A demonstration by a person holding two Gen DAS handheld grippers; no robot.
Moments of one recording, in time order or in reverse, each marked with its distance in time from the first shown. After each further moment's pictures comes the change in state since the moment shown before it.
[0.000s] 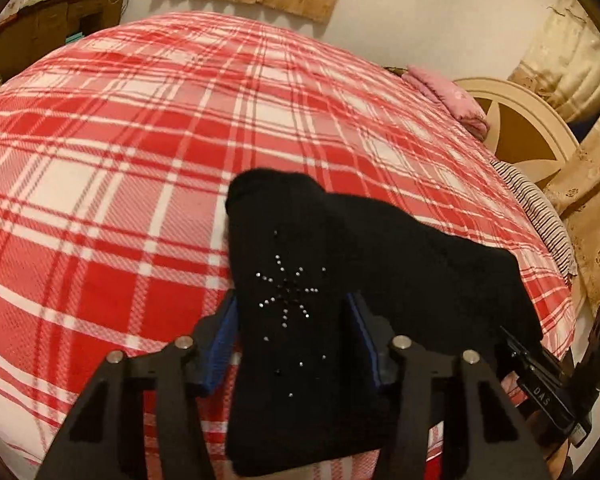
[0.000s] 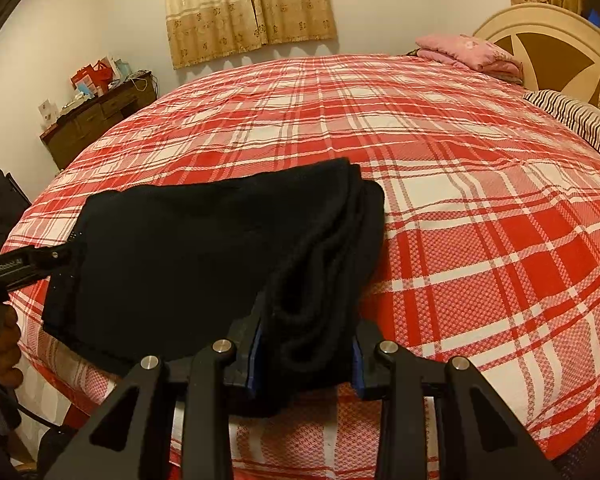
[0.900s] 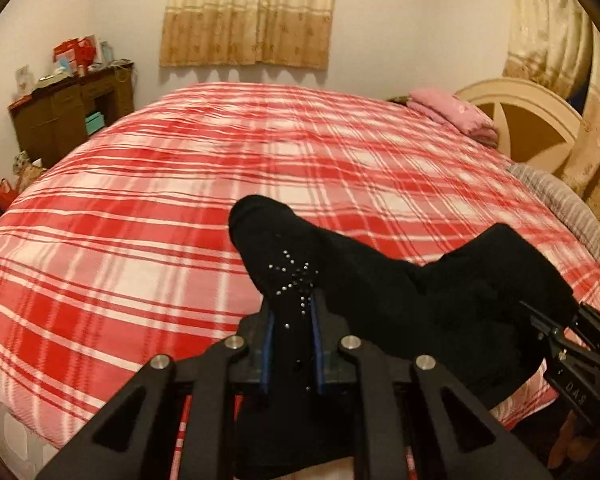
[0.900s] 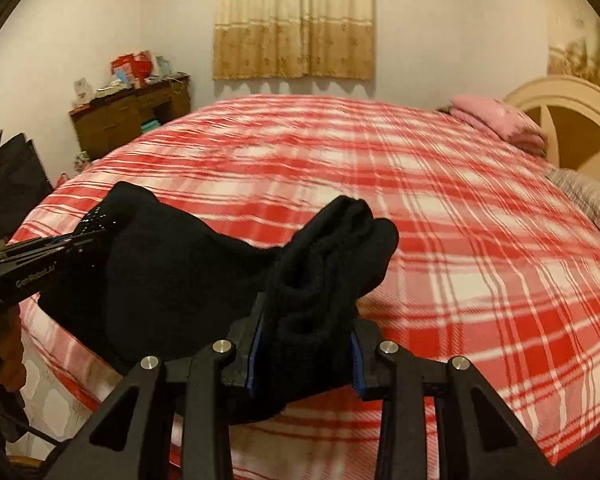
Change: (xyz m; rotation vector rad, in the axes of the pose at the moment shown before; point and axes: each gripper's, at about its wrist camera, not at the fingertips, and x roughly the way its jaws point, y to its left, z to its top) left arm -0.066 -0.007 0.018 0.147 -0.211 0.174; right arm -0.036 0.087 0.040 -0.206 -0.132 0.023
